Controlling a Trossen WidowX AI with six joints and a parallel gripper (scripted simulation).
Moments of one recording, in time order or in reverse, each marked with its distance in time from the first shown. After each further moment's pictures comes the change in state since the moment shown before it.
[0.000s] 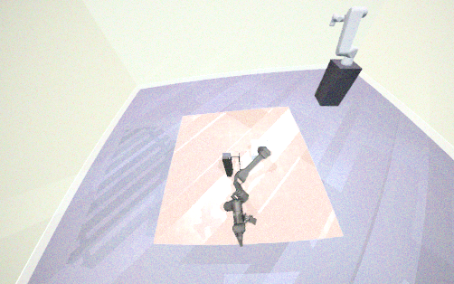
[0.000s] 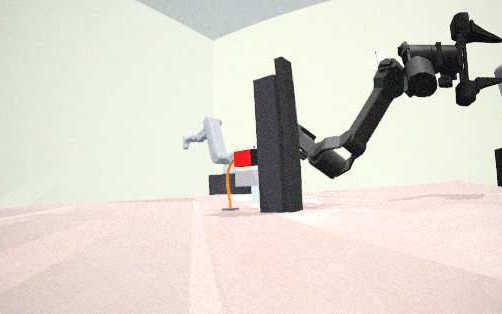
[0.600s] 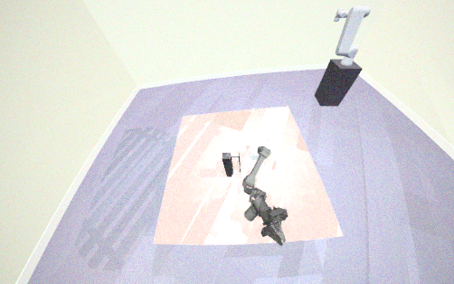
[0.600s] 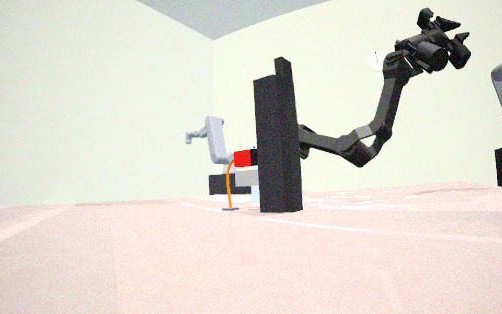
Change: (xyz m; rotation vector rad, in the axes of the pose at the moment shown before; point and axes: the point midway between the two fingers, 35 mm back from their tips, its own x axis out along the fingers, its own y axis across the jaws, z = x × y) arm -0.018 -0.145 0.156 -0.266 -0.236 -0.516
